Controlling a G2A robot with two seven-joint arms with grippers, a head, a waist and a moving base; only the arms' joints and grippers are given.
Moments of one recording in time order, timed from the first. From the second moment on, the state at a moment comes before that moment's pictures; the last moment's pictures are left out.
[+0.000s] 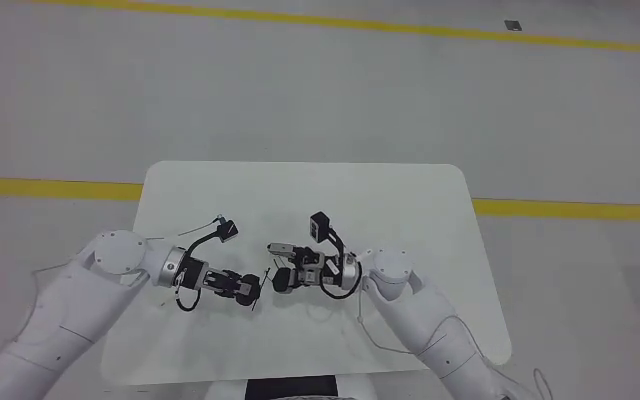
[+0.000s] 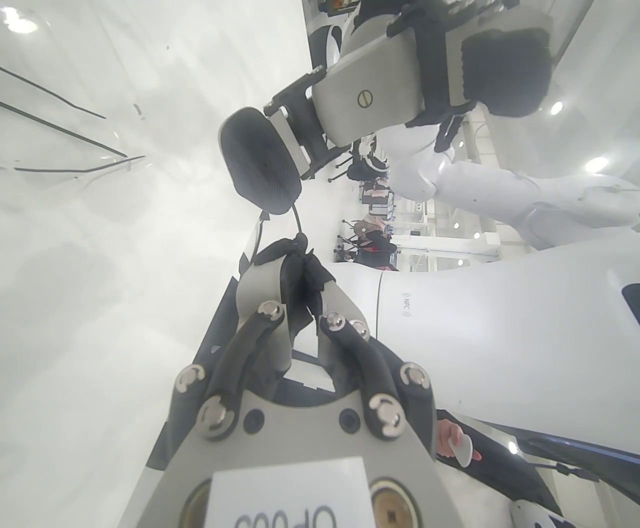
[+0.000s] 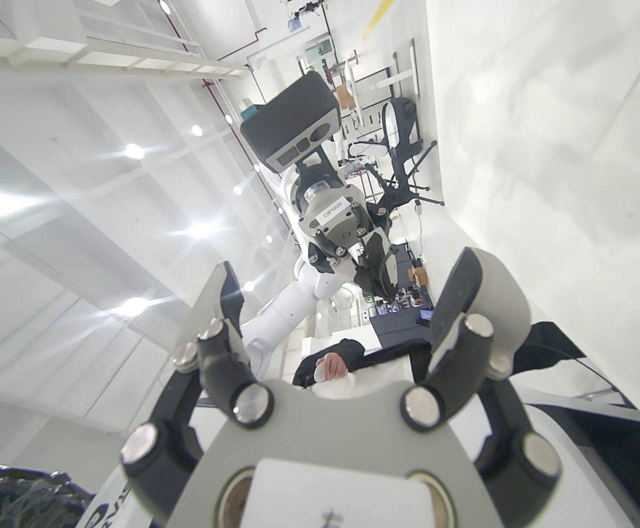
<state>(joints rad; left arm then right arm) 1.28 -0.92 -1.09 -1.50 -0.35 -0.34 -1.39 -1.28 -1.21 0.93 -1.48 0.50 0.14 0.91</state>
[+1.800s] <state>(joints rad) 1.28 -0.92 -1.09 -1.50 -0.35 -0.34 -1.39 -1.30 -1.21 0.91 -1.44 0.51 0.06 0.89</state>
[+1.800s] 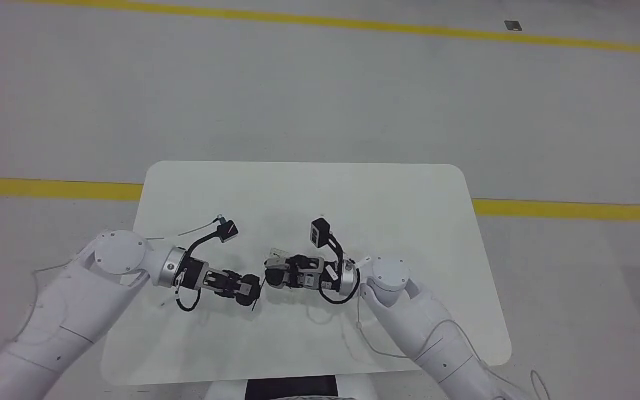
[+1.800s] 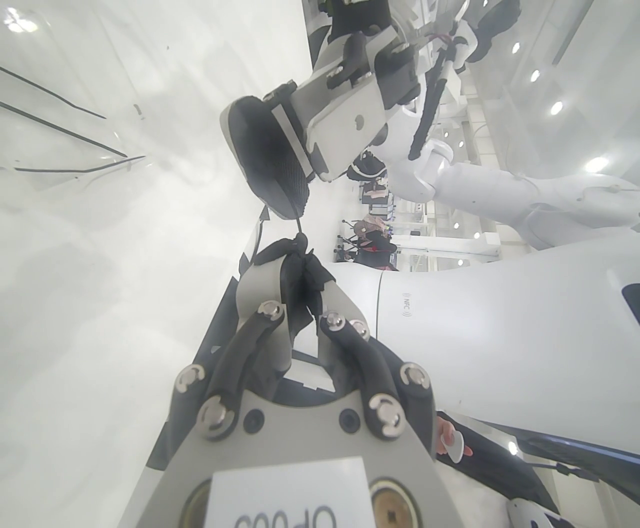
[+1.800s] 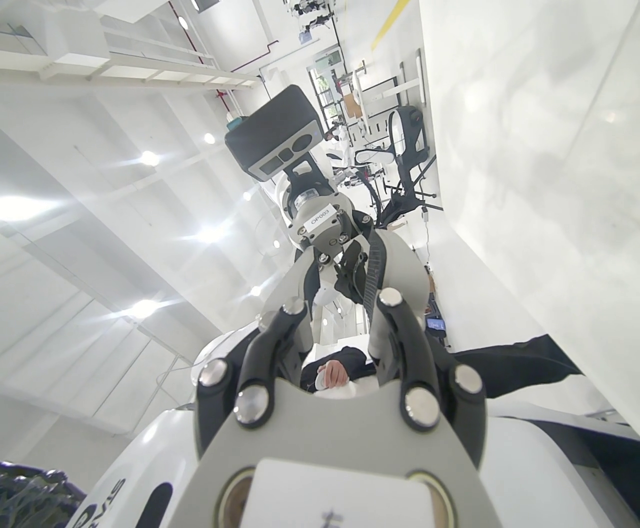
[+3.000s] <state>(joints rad) 1.28 -0.92 -1.09 -1.50 -0.35 -0.34 -1.39 -1.30 -1.21 0.91 -1.44 0.51 0.05 0.88</state>
